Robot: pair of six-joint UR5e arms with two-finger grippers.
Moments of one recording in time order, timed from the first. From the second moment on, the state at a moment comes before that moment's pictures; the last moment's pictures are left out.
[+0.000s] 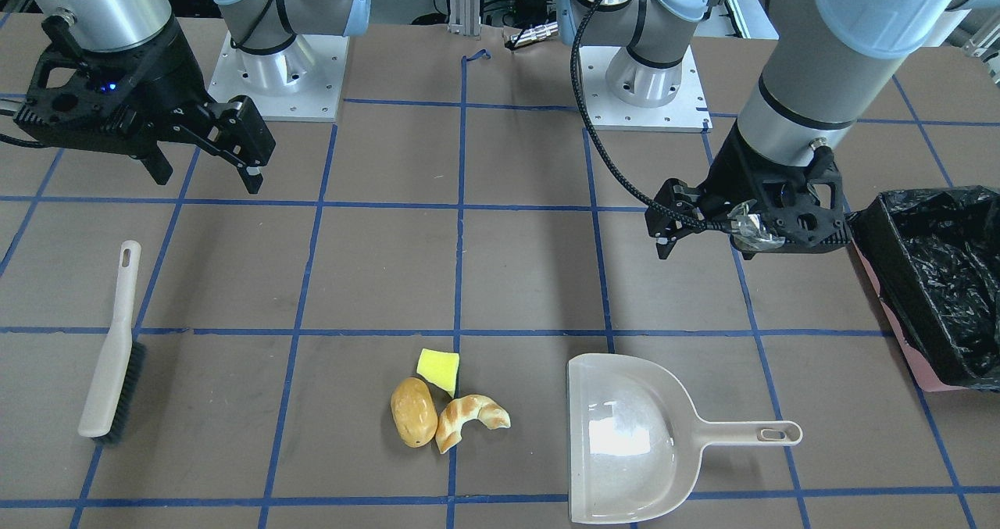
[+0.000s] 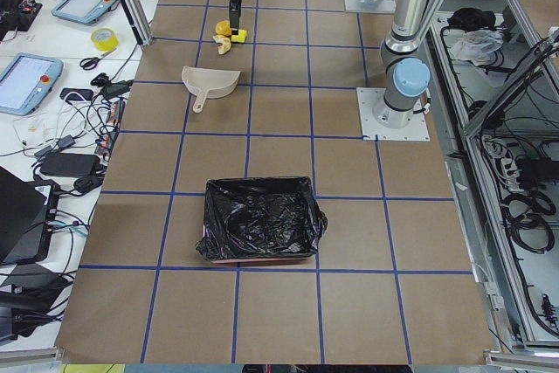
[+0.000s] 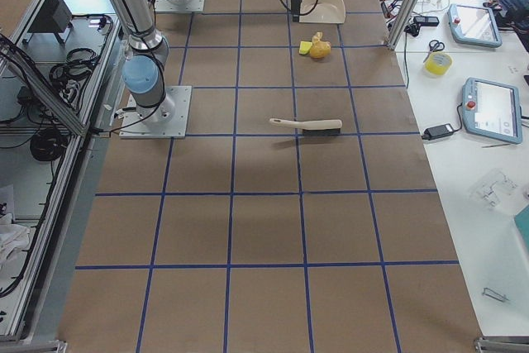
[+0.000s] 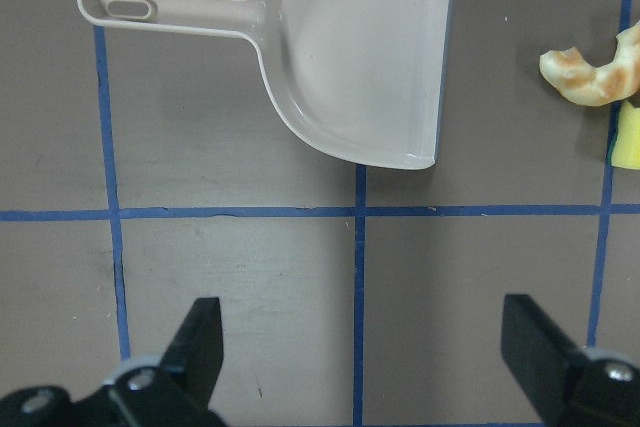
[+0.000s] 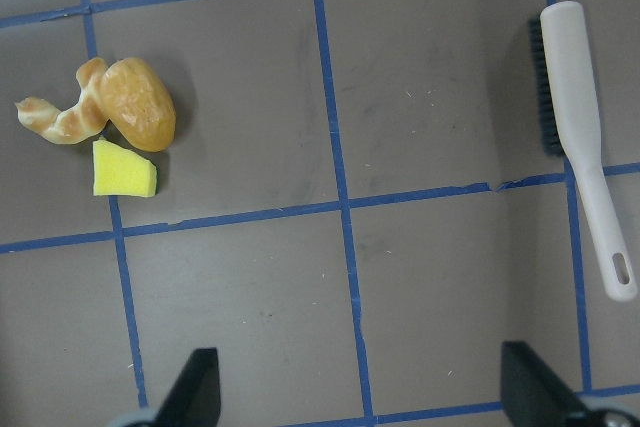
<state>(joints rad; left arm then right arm) -1.54 -1.73 -1.46 -1.46 1.57 0.03 1.56 -1.54 1.49 -1.62 -1.56 0.11</state>
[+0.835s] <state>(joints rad) -1.52 -1.76 -1.45 -1.49 1.57 0.21 1.50 -1.49 1.49 -1.59 -1.61 -0.01</state>
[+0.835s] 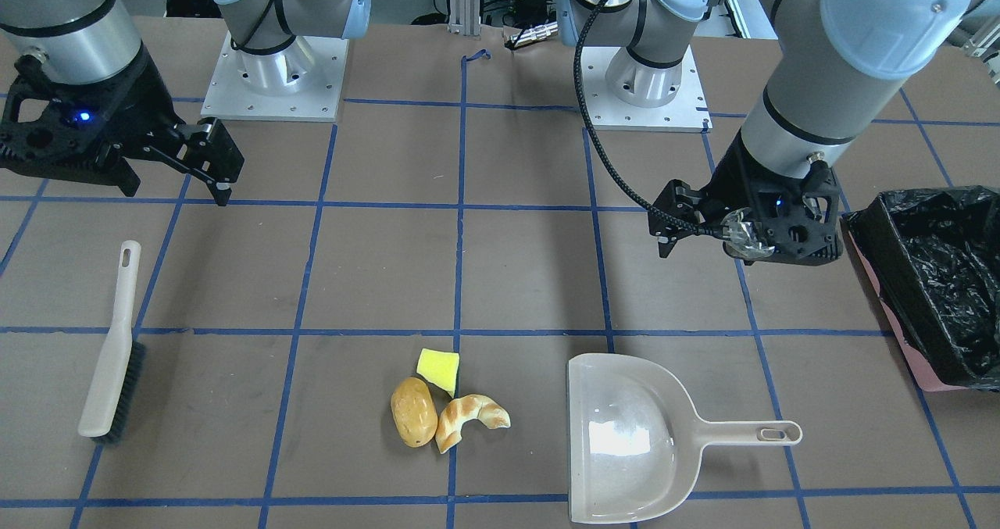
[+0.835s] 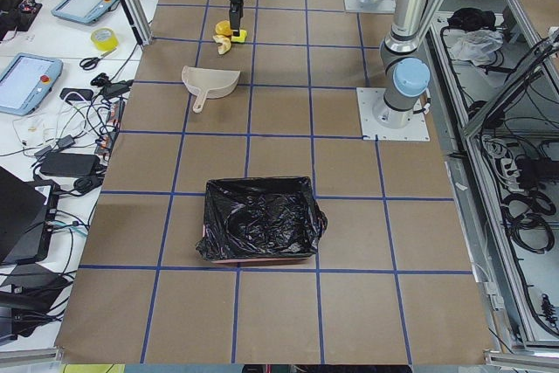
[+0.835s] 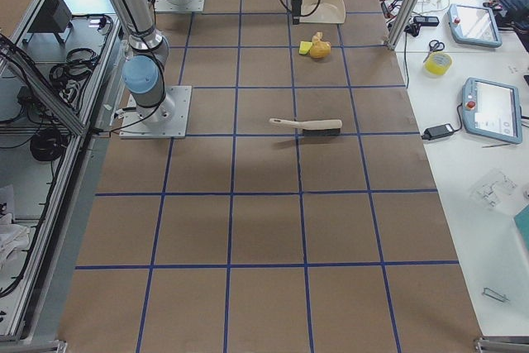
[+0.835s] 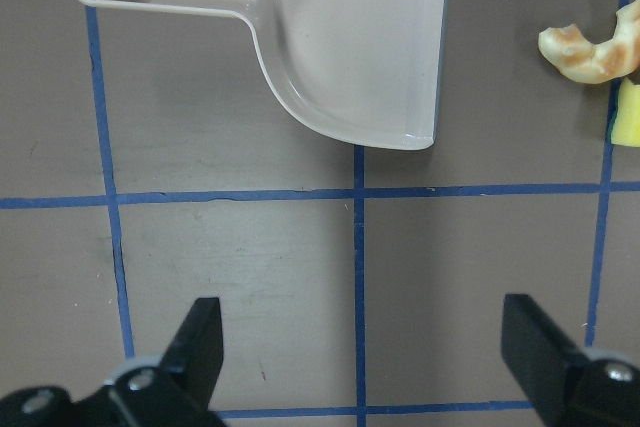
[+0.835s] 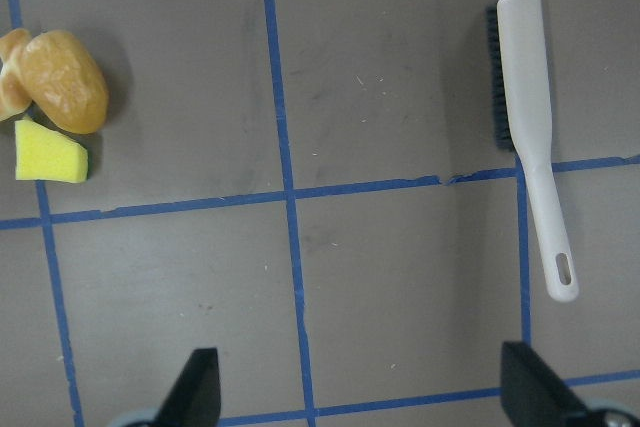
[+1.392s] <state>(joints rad) -1.45 -1.88 -1.44 -1.38 1.58 0.97 1.25 -1.45 1.73 -1.74 -1.66 -0.43</state>
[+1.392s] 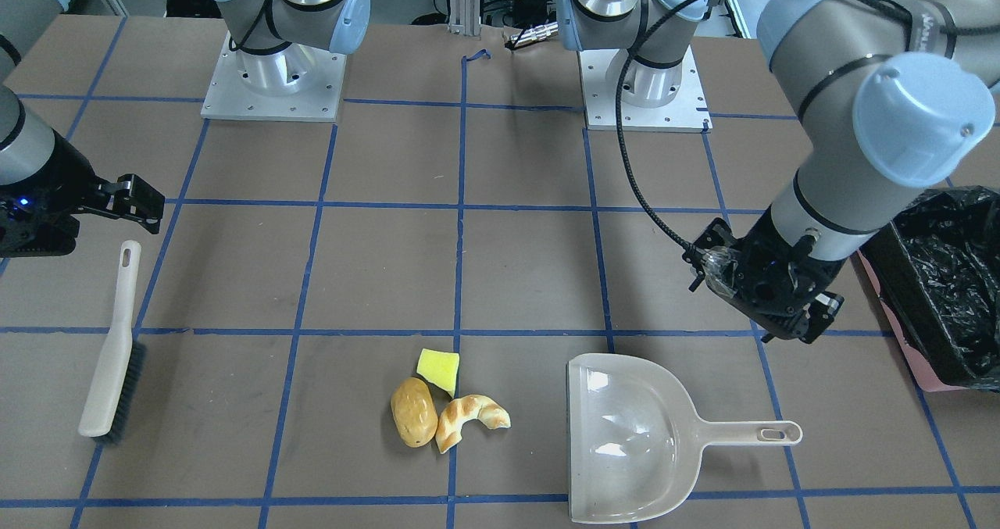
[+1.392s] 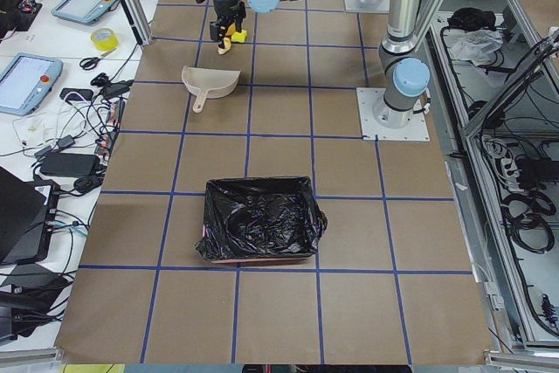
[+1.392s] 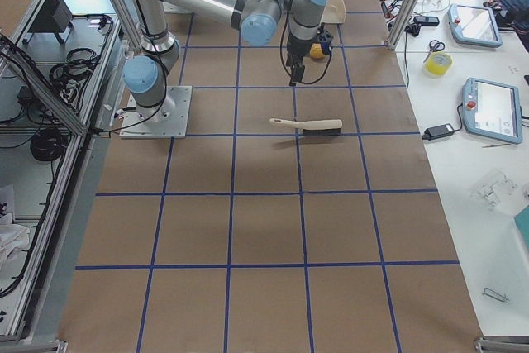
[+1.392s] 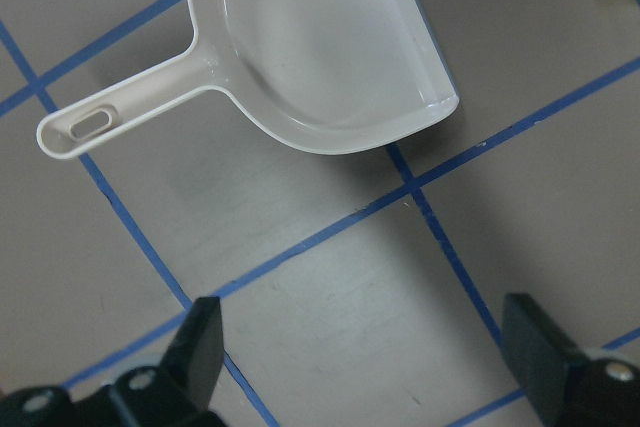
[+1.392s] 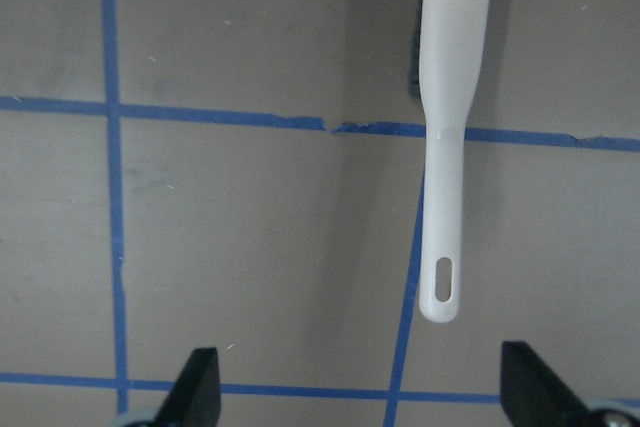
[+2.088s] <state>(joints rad) -1.39 -2.11 -1.32 -1.31 1.68 1.66 1.15 -1.35 1.91 -2.03 -1.67 -0.64</state>
